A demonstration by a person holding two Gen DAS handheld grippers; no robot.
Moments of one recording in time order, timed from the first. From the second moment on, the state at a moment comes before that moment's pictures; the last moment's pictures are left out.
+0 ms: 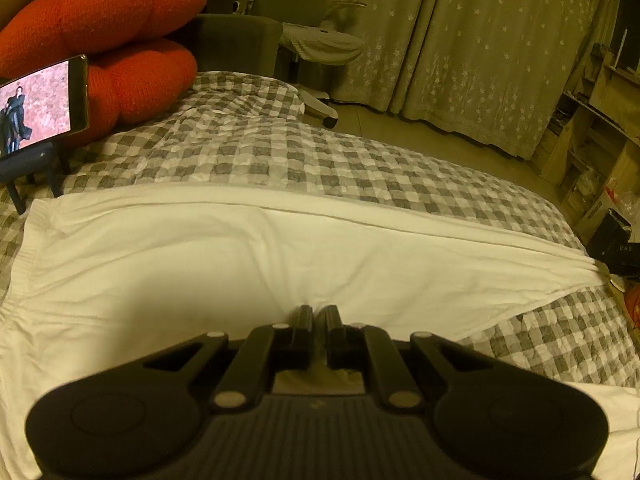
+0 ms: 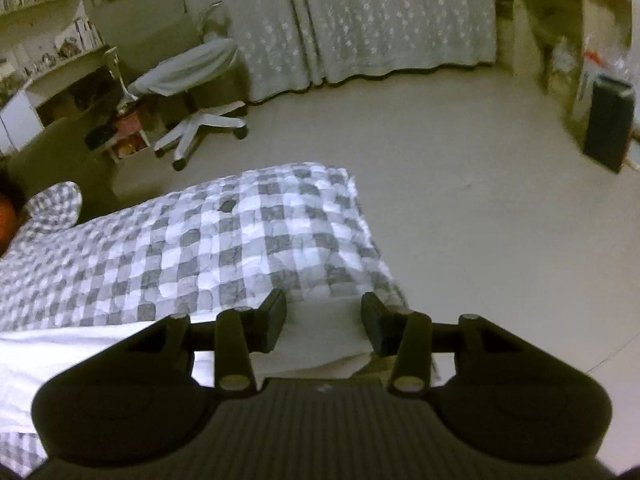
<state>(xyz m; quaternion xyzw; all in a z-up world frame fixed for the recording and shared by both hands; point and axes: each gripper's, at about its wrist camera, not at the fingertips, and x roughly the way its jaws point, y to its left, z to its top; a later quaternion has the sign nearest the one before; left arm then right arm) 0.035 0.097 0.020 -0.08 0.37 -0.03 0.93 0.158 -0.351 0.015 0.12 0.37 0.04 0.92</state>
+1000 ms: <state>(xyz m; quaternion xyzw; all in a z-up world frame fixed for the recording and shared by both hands) 0.035 0.101 0.020 -0.11 0.37 -0.02 0.92 0.183 -0.328 0.005 0.04 0.34 -0.05 0.94</state>
